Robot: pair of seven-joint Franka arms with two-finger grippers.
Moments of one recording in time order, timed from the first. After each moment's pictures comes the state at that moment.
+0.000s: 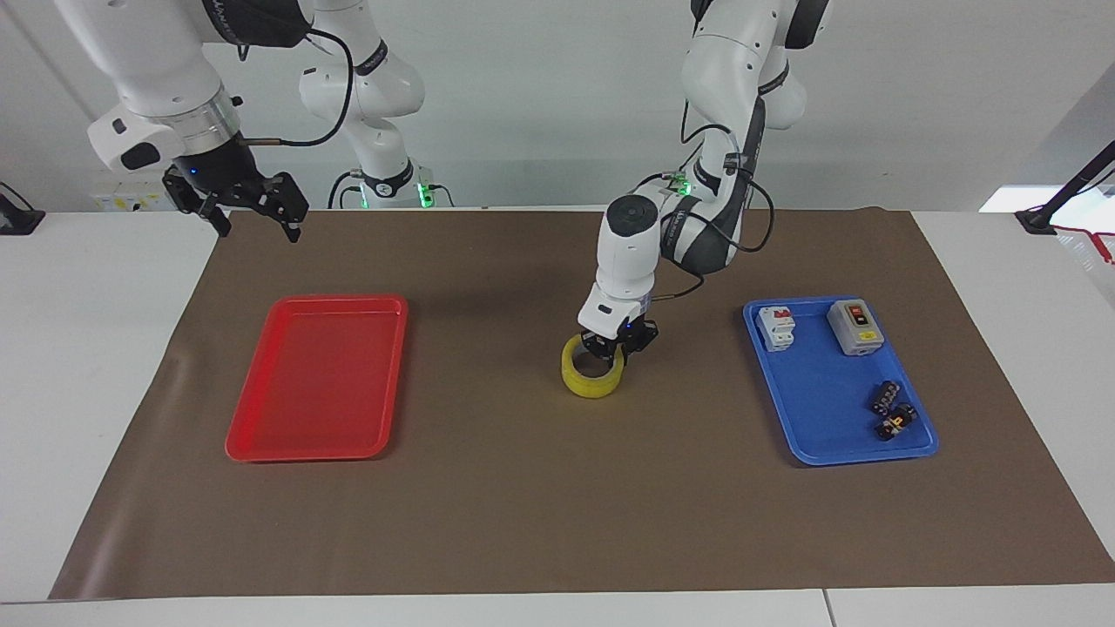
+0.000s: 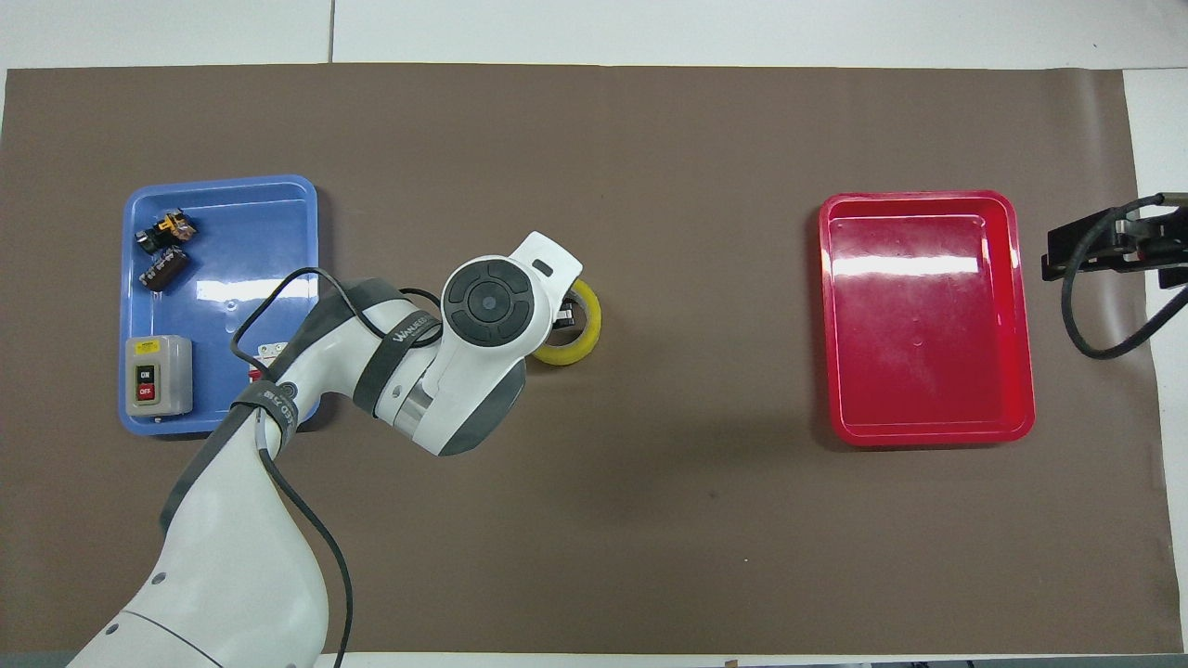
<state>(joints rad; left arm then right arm) -0.63 0.35 -0.01 -1.92 0.10 2.33 -0.77 0.05 0.00 -0.04 -1.53 -0.03 1.50 0.11</state>
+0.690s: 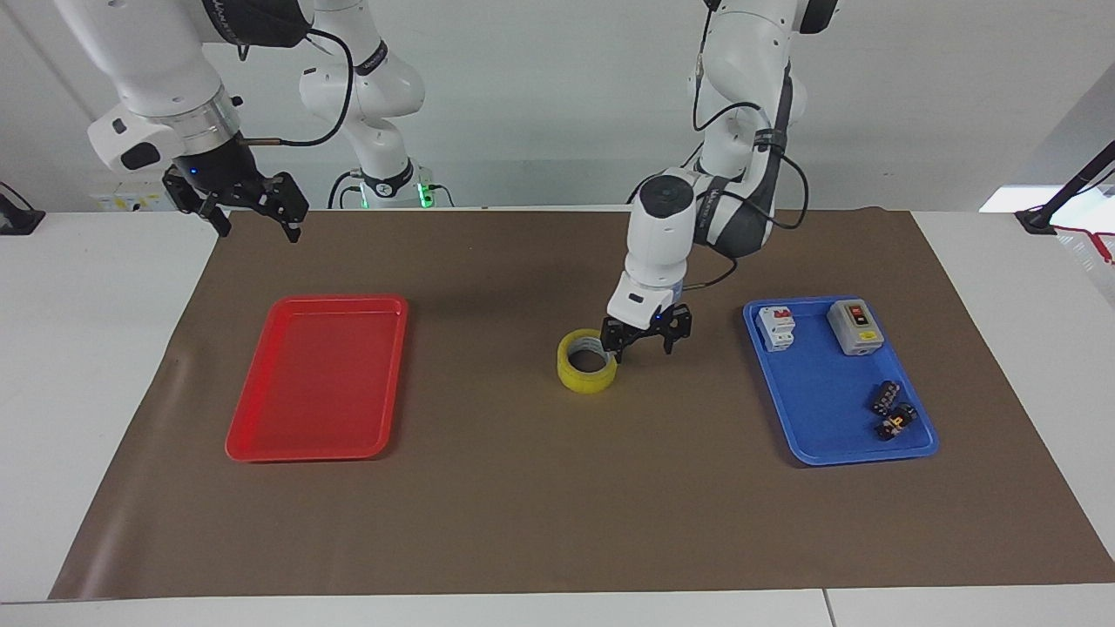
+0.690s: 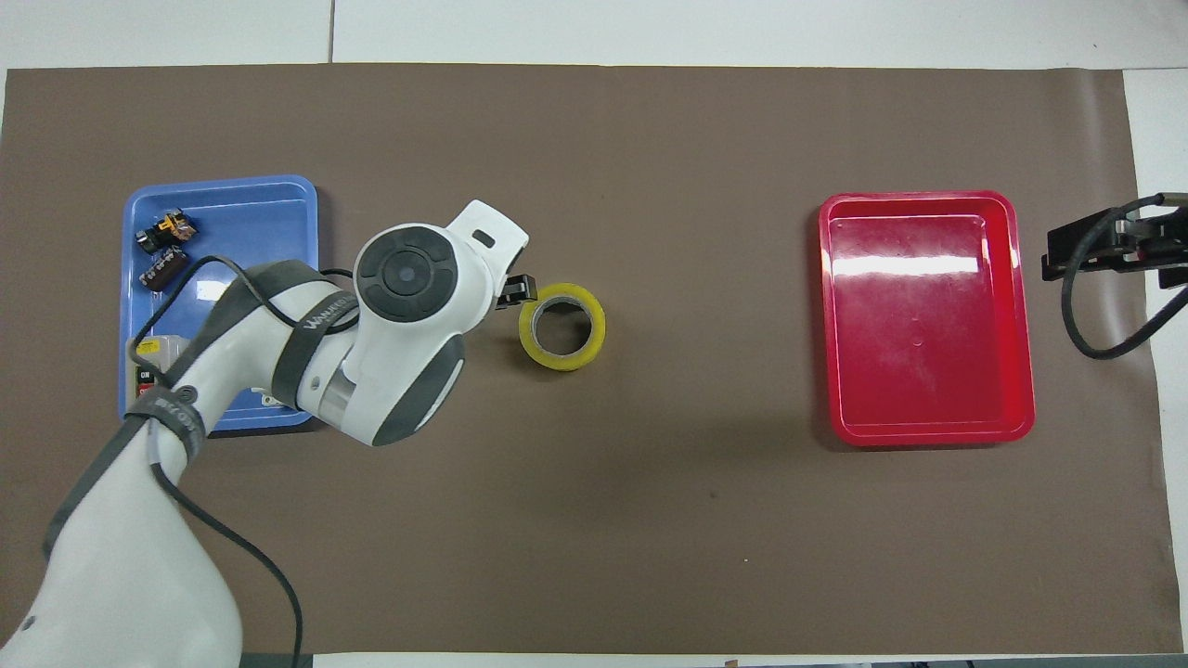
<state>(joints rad) -0.51 0.21 0.01 -1.93 0.11 2.22 -0.63 0.05 0.00 -0.04 -1.53 -0.03 1.51 0.11</state>
